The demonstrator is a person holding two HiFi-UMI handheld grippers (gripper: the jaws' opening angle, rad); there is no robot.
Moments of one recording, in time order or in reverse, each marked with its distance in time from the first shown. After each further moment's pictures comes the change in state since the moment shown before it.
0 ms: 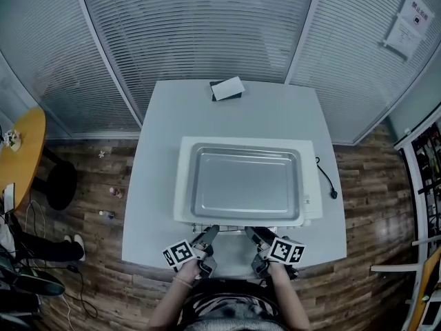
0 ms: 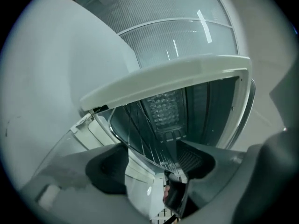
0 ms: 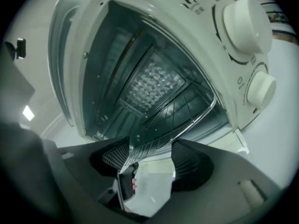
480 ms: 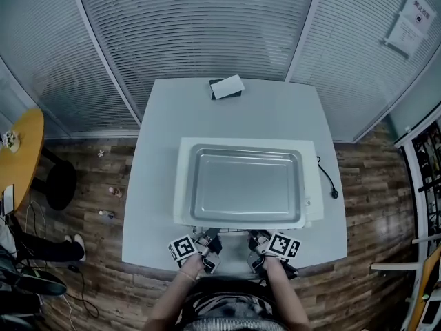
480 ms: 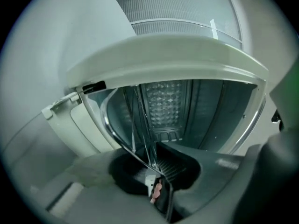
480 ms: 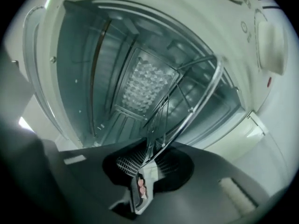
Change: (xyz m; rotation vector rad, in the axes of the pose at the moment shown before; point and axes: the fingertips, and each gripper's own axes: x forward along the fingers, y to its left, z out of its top) left arm 0.028 0.000 -0.006 -0.141 0.027 -0.104; right arm 0.026 -0.007 0.001 0.151 -0.025 0.058
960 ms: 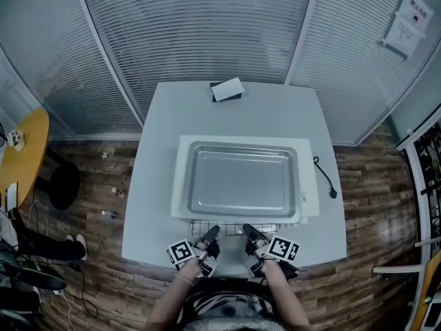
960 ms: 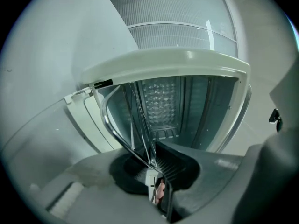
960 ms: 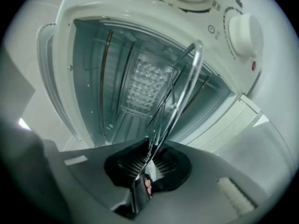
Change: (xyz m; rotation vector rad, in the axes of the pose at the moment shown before) left arm -0.018 -0.005 -0.017 0.039 -0.020 -0.022; right arm -0.019 0.007 -0.015 0.081 0.010 0.066
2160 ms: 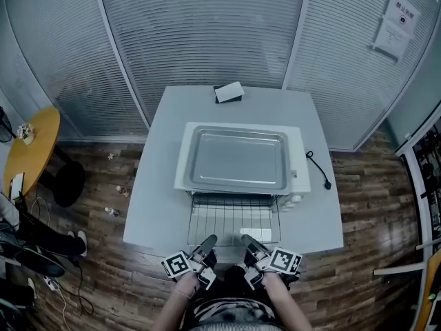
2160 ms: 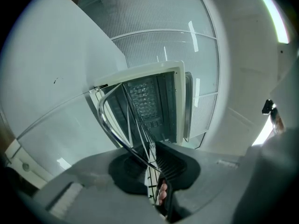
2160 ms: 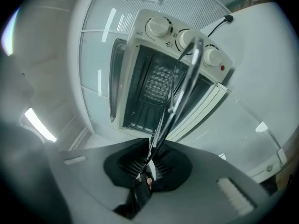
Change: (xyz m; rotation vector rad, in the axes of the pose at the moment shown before) left arm -0.087 -0.057 -0.070 0.119 -0.043 -0.027; right arm -0.090 0.051 -0.069 -0.041 0.004 0.095
